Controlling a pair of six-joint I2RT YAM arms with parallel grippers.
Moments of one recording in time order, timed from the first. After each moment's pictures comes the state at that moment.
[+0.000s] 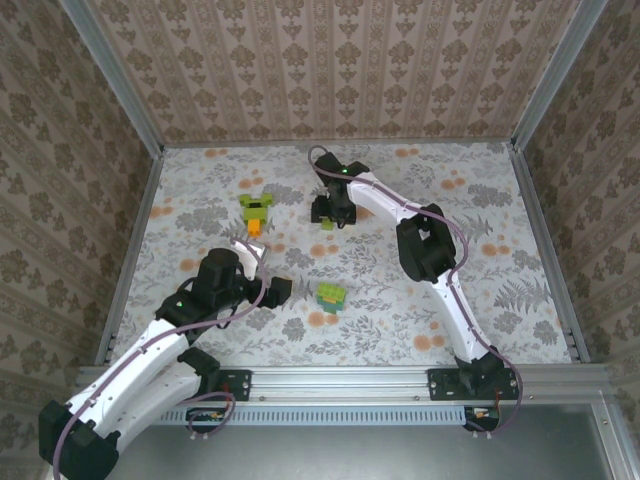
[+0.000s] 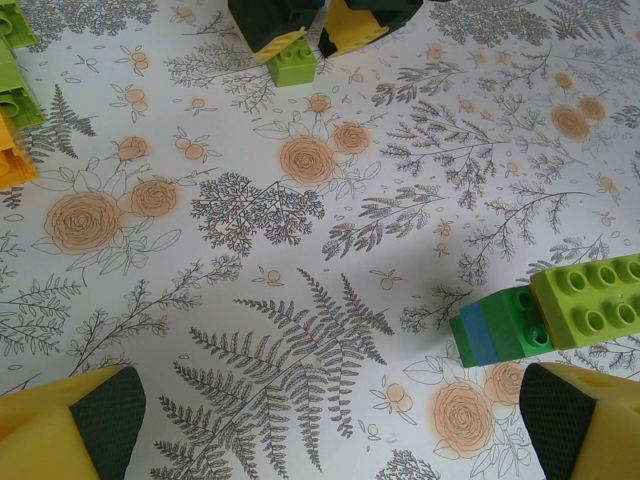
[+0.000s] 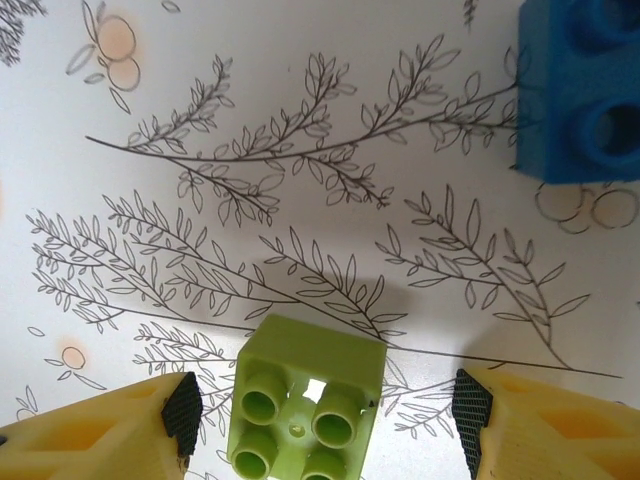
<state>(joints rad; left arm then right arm) -0.60 0.72 0.51 -0.44 0.15 -0.19 0.54 2.48 2.19 -0.98 -0.08 0.56</state>
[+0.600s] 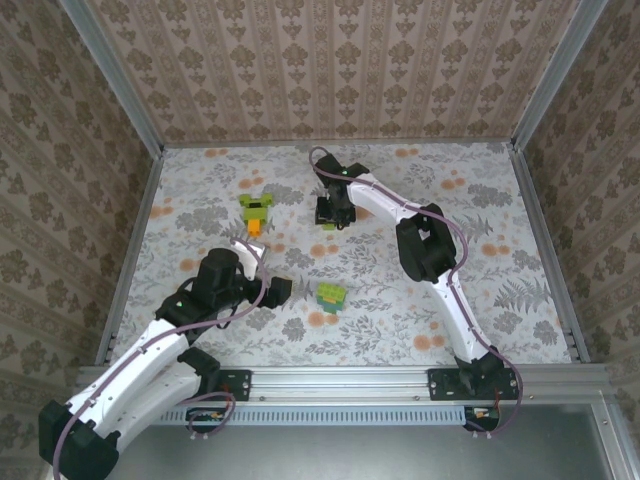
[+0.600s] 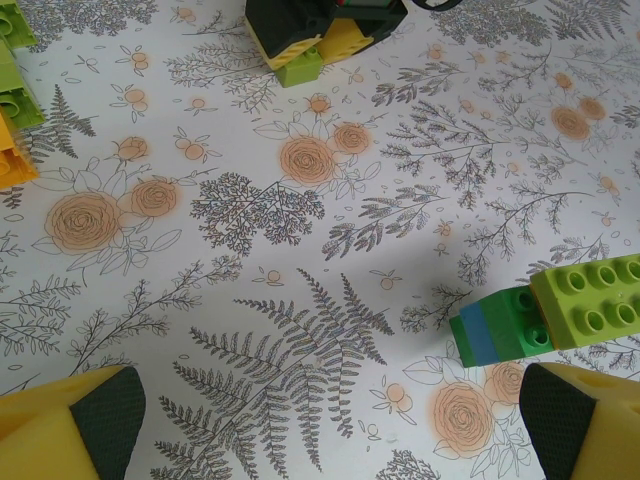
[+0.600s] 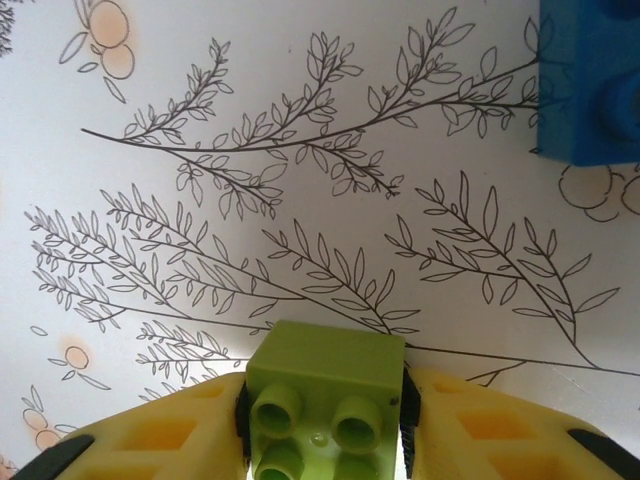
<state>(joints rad) -0.60 0.72 0.51 -0.44 0.15 -0.19 0.54 2.47 2.16 -0.96 -0.10 0.58</state>
